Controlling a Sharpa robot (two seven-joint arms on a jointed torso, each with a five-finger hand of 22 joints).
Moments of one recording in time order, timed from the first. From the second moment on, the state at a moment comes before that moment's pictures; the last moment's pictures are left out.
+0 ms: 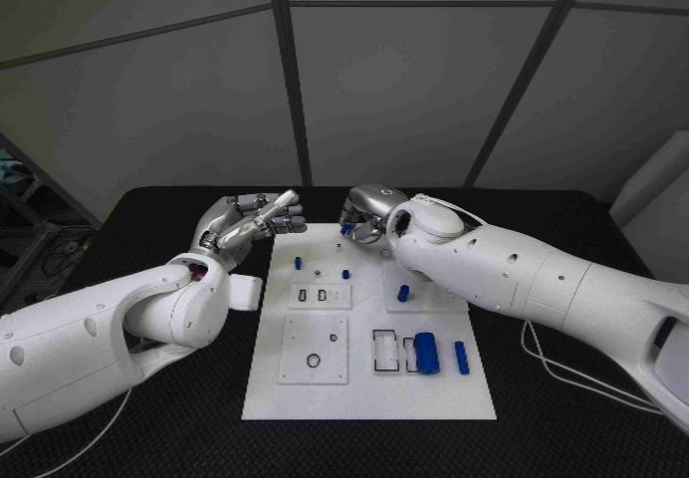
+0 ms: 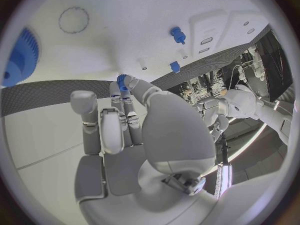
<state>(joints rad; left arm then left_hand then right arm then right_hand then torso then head) 1.12 -0.90 0.08 1.64 -0.04 -0.42 0.48 1.36 -0.03 0.06 0.12 0.06 0.98 0.21 0.10 0.07 1.07 0.16 0.11 0.07 1.10 0.12 0.18 0.11 0.18 0.85 0.23 0.39 0.17 1.20 -0.36 0.12 1.04 -1.68 -0.25 -0.16 1.35 -0.09 0.46 -0.08 0.17 1.12 0.14 0.08 0.07 1.22 0.07 0.08 0.07 1.46 0.00 1.41 1.24 0.14 1.23 0.09 1.19 0.88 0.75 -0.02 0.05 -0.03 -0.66</state>
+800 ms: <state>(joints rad) 1.12 -0.90 0.08 1.64 -0.04 -0.42 0.48 1.36 -0.03 0.06 0.12 0.06 0.98 0.21 0.10 0.07 1.07 0.16 0.11 0.07 1.10 0.12 0.18 0.11 0.18 0.85 0.23 0.39 0.17 1.20 -0.36 0.12 1.06 -1.68 -0.23 -0.17 1.31 -0.14 0.45 -0.07 0.15 0.97 0.18 0.06 0.06 1.04 0.12 0.06 0.06 1.46 0.03 1.41 1.21 0.14 1.17 0.13 1.15 0.79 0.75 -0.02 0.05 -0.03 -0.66</state>
